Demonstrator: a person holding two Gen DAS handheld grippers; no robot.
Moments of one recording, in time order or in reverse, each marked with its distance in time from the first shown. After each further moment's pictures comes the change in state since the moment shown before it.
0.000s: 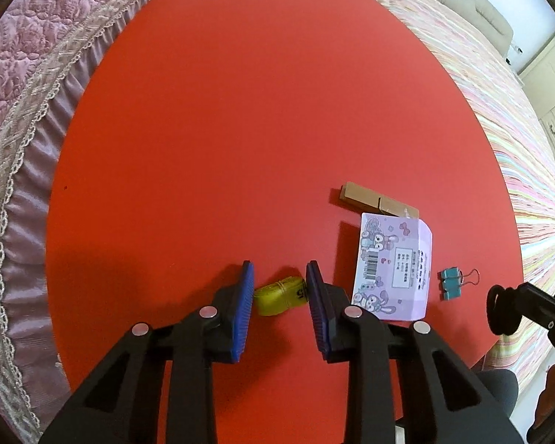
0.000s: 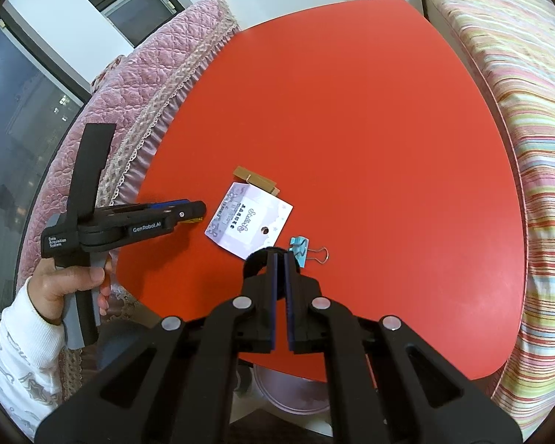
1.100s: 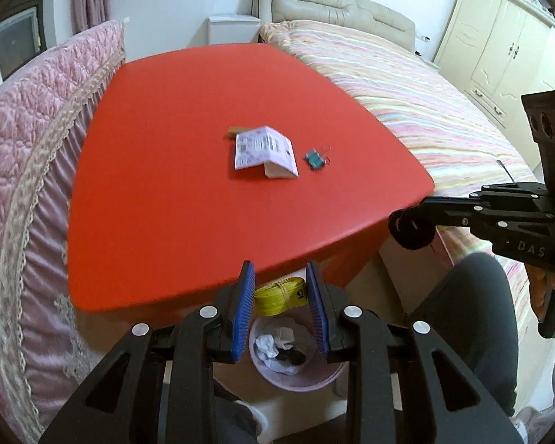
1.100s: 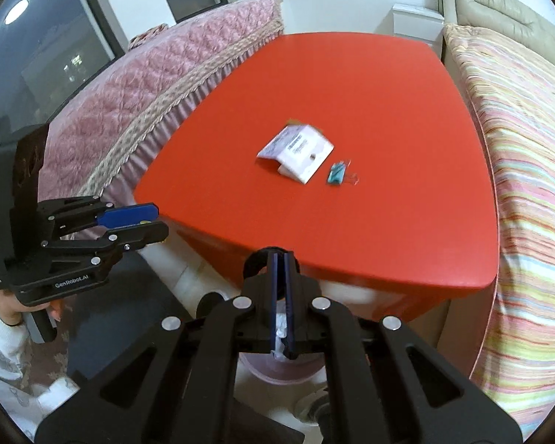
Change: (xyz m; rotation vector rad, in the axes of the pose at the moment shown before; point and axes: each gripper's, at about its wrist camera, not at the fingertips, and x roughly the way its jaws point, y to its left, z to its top) left arm -0.106 -0.038 -0.174 0.266 -0.259 -0.122; right arm -0.047 0.061 -0.118 -0.217 -0.053 -0.075
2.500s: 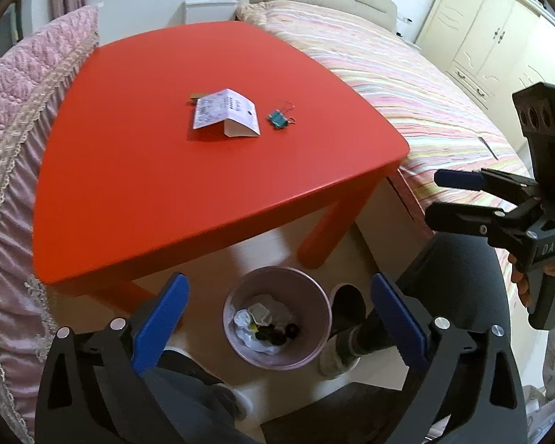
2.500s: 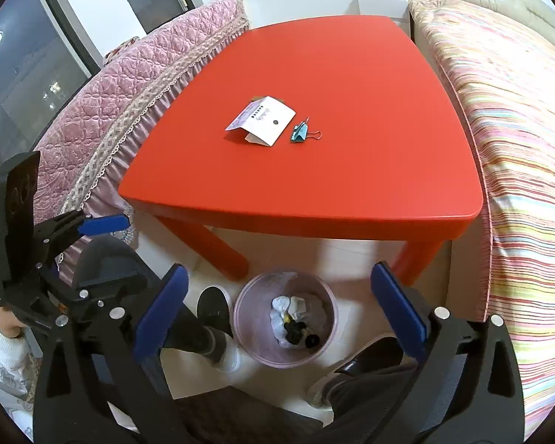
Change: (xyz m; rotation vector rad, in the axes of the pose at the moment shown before) left arm 0.015 -0.020 -0.022 0.025 0.070 -0.076; right arm -0.007 -0.026 -0.037 0.135 -0.015 -0.037
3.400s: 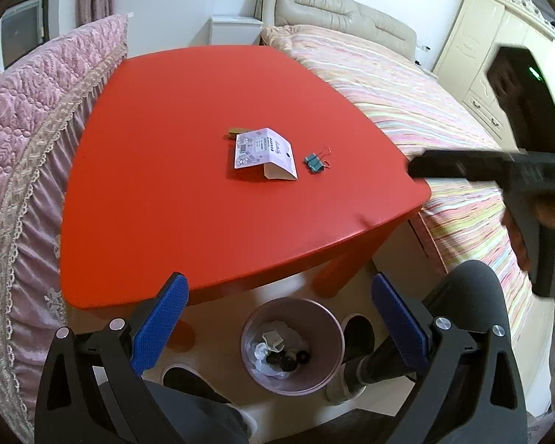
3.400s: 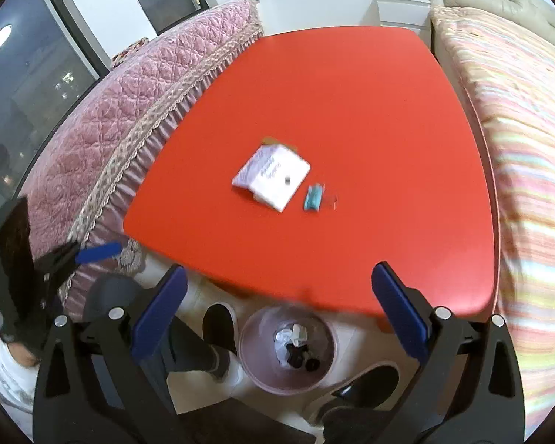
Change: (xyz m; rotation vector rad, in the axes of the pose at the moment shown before) left arm -0.013 0.025 0.022 -0.064 -0.094 0.045; right arm 0.021 -0.002 0.099 -0.053 0.029 0.045
